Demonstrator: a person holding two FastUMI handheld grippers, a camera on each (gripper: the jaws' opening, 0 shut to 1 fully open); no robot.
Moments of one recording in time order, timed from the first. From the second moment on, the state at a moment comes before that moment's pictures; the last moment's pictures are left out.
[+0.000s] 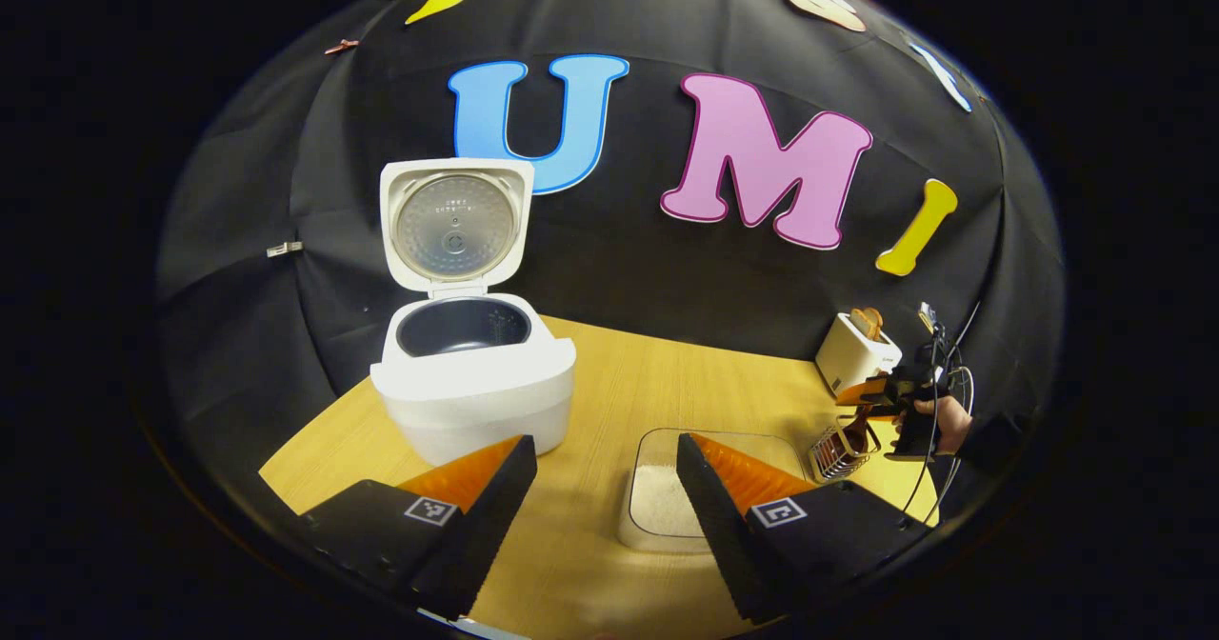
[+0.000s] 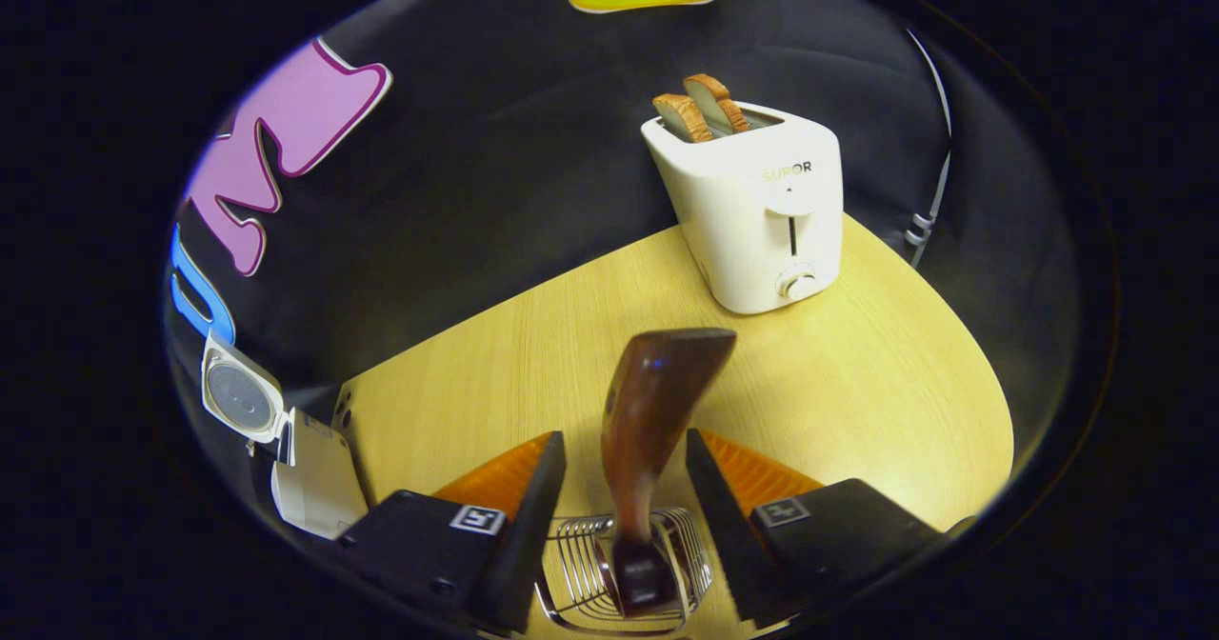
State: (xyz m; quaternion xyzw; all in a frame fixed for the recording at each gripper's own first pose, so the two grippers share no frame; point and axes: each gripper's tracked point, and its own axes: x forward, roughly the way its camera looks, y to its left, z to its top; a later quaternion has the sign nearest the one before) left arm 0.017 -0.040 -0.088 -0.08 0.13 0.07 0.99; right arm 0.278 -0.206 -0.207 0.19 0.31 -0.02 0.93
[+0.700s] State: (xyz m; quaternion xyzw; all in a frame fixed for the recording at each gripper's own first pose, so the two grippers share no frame) left arm 0.017 -0.043 -0.087 -0.08 0.13 0.04 0.99; right arm 0.256 -0.217 -0.173 0.17 0.28 -0.03 0.94
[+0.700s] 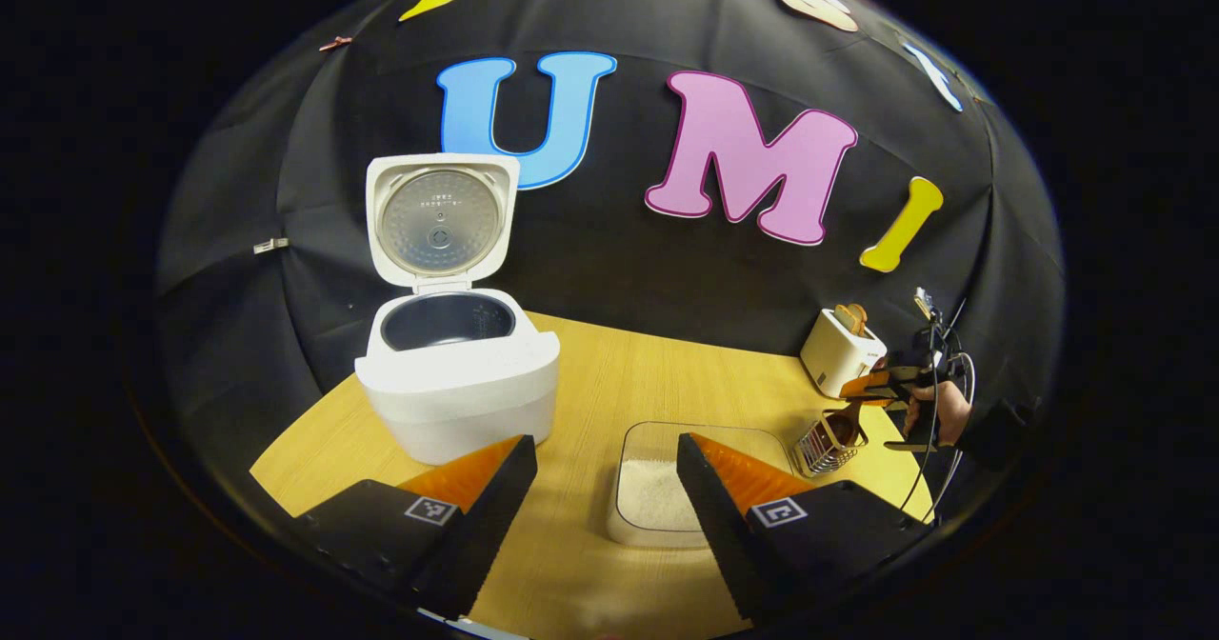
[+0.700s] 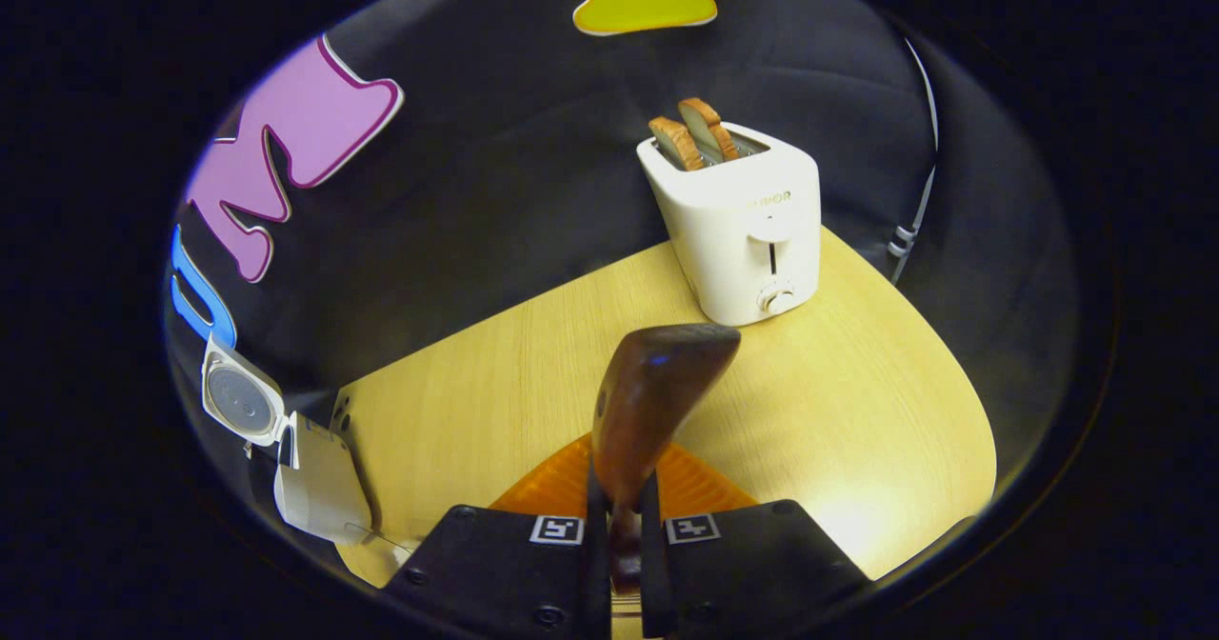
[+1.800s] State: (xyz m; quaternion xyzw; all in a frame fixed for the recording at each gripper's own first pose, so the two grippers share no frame) left arm 0.038 0.047 -0.074 -0.07 0.10 -0.06 0.99; right arm 0.159 -0.021 -0.087 0.15 0.19 0.03 0.97
